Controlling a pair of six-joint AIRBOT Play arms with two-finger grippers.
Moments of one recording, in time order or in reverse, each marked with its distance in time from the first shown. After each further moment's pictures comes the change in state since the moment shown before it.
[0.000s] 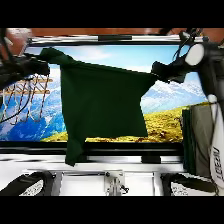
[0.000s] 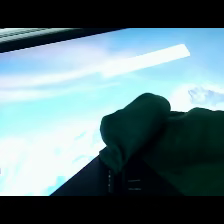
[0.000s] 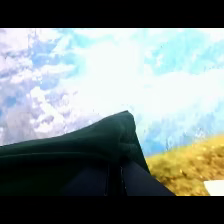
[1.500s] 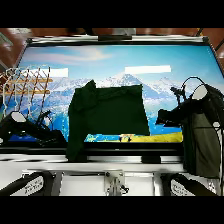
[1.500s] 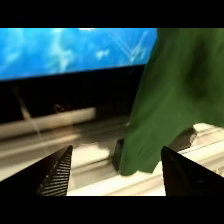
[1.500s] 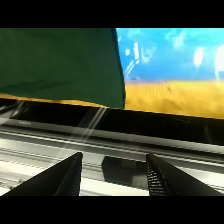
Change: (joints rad) left arm 0.299 -0.096 -0.627 -0.167 -0.729 -0.011; right arm -0.224 0.224 -0.612 0.282 0.251 -0.442
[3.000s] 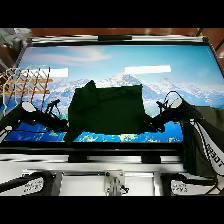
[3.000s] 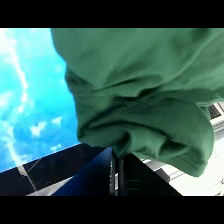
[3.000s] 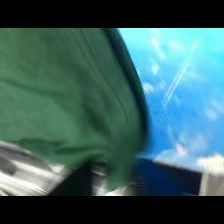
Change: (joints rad) left arm -0.118 -0.147 0.190 -0.093 0.090 0.068; right arm 0.080 -0.279 -0.150 0.225 -0.275 0.017
